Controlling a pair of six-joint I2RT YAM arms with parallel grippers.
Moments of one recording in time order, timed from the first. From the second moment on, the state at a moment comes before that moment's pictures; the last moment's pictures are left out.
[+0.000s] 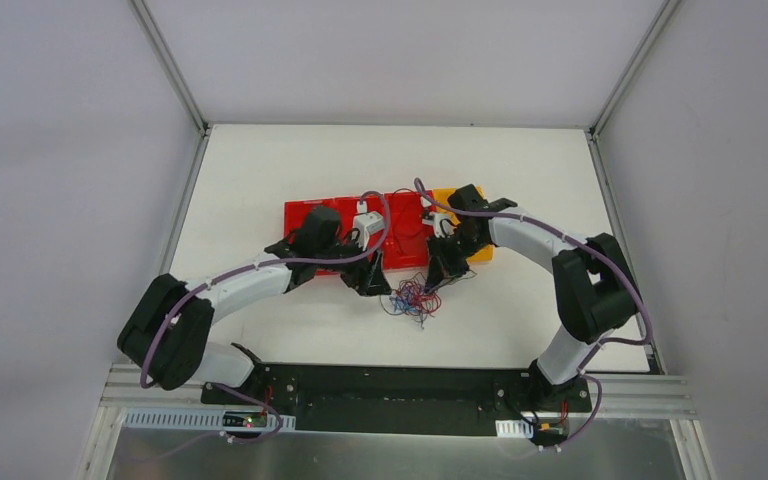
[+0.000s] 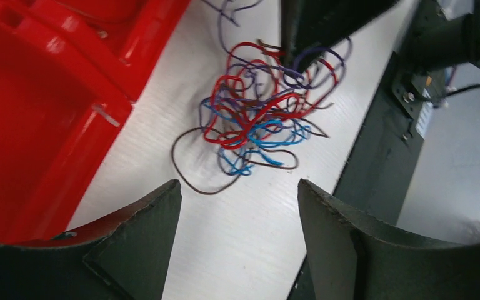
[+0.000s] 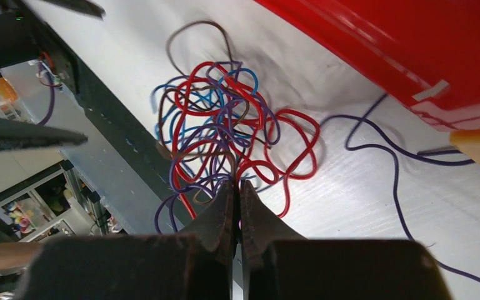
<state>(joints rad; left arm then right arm) -0.60 1.34 0.70 -0.02 0.66 -0.17 0.50 1.67 1.10 -0.75 -0.67 0.11</state>
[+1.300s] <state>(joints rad) -0.75 1.50 0.71 0.24 0.60 -0.35 0.50 1.68 1.01 -0.74 -0.57 0.14</state>
